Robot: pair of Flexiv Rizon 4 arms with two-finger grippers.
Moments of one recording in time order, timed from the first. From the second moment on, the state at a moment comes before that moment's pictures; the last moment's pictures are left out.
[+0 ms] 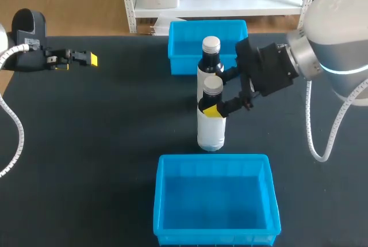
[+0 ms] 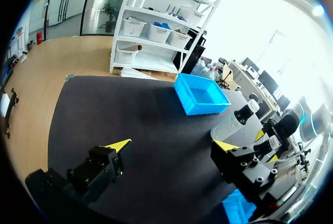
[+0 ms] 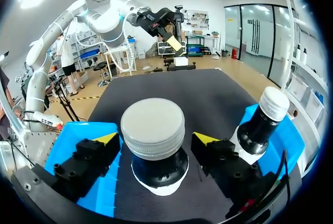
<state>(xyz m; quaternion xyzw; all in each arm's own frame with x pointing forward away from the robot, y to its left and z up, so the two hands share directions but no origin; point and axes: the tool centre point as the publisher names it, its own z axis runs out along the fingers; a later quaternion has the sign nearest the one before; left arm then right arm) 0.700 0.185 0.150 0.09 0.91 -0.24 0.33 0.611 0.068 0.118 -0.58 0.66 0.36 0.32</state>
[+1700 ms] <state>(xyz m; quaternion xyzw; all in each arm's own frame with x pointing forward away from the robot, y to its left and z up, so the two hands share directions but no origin) 0.700 0.185 0.150 0.09 0.91 -0.24 0.33 0.566 0.061 0.233 -0.60 0.62 0.34 0.37</state>
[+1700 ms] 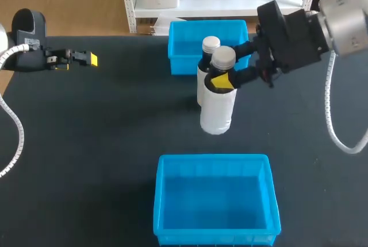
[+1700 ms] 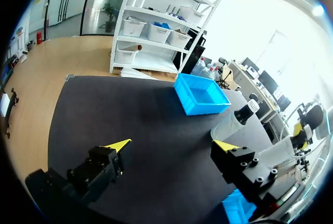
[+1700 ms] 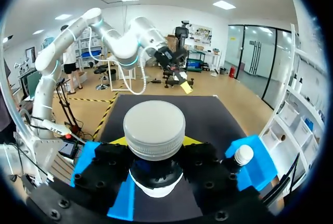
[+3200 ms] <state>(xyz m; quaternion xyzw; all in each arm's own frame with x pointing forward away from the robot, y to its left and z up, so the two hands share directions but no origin) 0.700 0.185 0.150 0.09 0.91 -0.24 0.33 0.454 0.109 0.157 -0.68 0.52 0.43 0.29</state>
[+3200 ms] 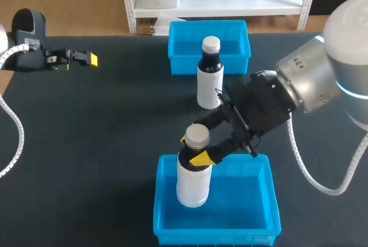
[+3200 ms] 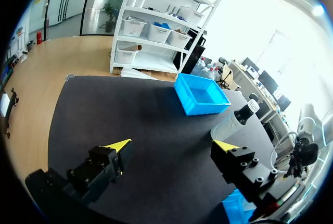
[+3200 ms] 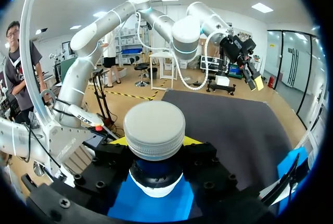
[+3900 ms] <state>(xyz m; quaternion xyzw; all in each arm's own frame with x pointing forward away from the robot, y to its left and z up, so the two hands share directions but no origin) 0.700 0.185 0.150 0.09 0.91 -0.24 0.33 0.455 0.118 0.135 -0.69 0.52 0.43 0.26</state>
